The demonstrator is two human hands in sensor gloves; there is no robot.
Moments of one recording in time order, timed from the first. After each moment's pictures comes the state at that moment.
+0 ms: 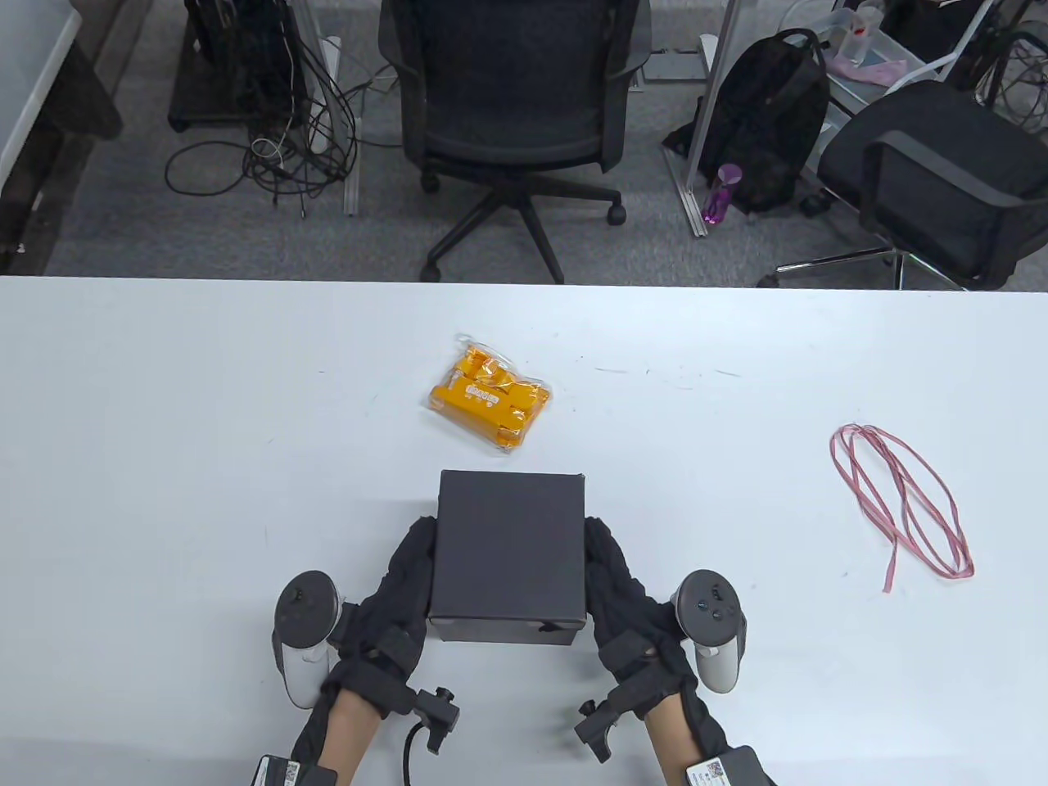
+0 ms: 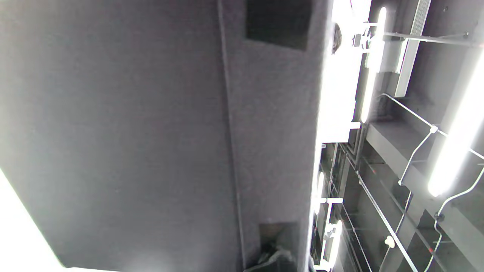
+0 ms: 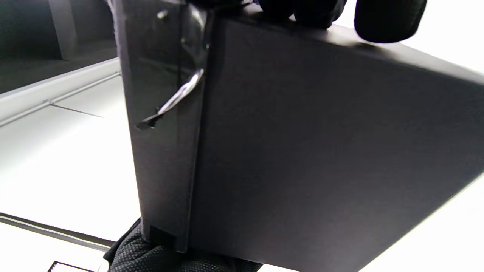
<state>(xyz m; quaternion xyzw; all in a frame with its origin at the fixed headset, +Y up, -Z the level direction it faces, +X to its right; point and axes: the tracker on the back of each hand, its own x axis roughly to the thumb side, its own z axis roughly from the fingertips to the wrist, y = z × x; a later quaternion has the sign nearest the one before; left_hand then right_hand) -0.166 -0.768 -0.141 -0.09 -0.01 0.69 0.72 0.137 -0.764 -0.165 0.12 0.12 0.76 0.63</state>
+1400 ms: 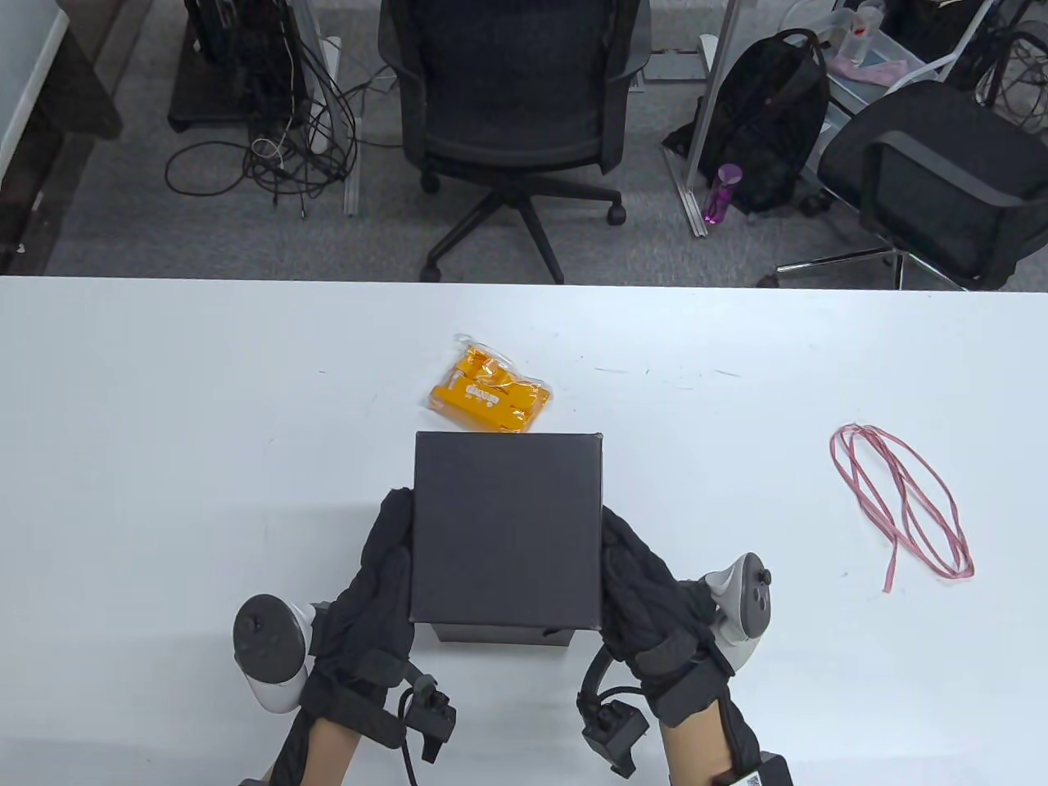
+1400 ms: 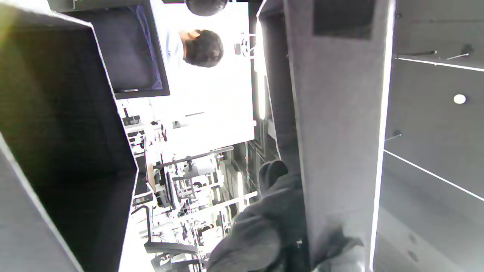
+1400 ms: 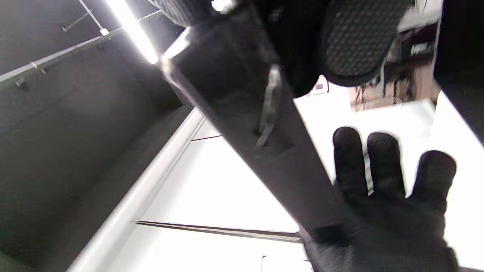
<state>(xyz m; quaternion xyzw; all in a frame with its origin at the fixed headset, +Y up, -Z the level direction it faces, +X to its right) -0.167 -0.678 -0.125 0.09 -0.16 0.66 0.73 0.128 -0.674 -0.162 0.26 0.10 0.50 0.82</state>
